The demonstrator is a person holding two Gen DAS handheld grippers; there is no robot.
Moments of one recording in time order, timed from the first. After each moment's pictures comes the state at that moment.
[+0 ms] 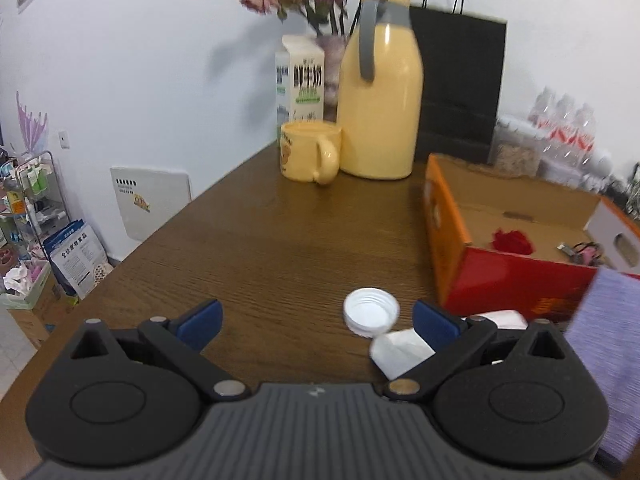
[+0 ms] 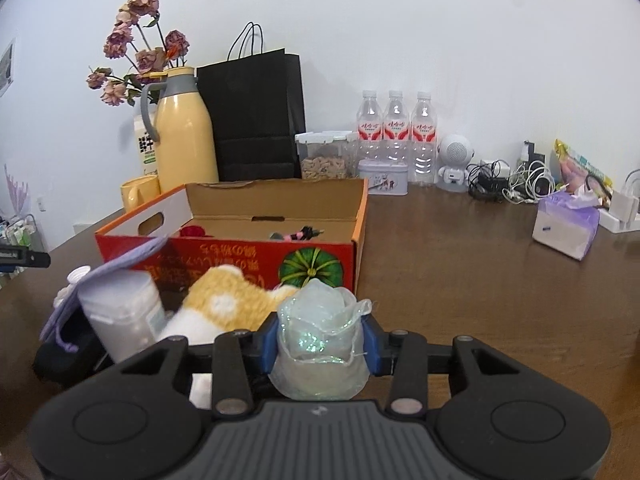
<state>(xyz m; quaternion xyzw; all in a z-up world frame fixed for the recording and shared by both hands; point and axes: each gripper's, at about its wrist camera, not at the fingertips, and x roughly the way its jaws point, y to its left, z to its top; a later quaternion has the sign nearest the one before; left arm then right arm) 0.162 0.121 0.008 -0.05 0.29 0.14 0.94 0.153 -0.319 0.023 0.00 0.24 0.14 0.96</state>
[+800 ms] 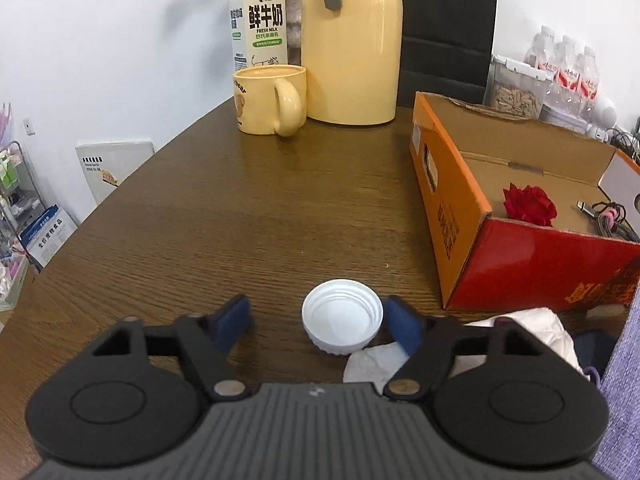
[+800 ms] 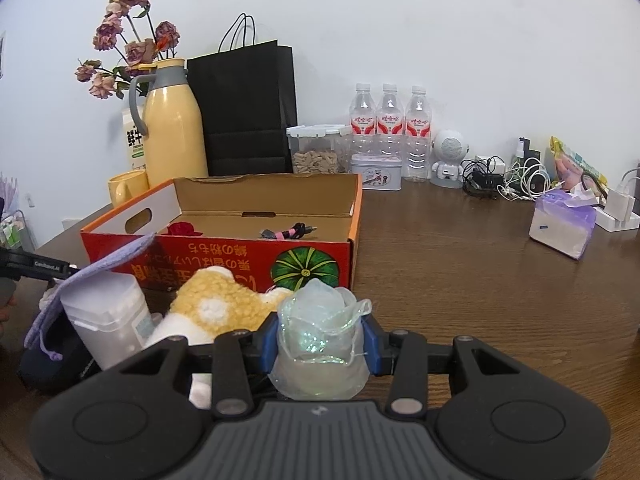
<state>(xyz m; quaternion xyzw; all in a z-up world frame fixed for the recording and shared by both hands) 0.225 0.115 -0.025 -0.04 0.35 0.11 0.93 0.164 -0.311 0.019 -0.01 0.25 0.13 0.96</state>
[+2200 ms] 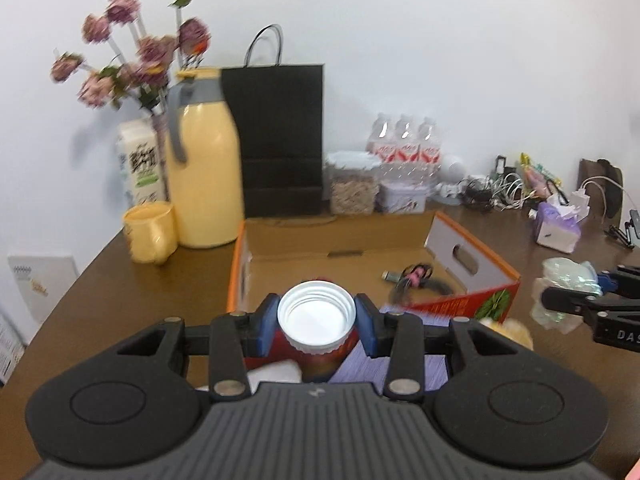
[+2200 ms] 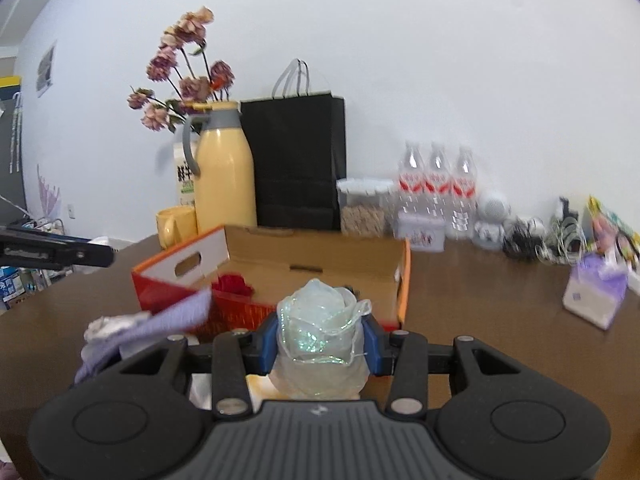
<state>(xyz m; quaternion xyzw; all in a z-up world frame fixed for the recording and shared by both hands) 0.150 -0.003 0.078 0.01 0.22 -0.04 0.97 0.160 -0.298 0.062 -0.03 0.18 0.20 0.96</state>
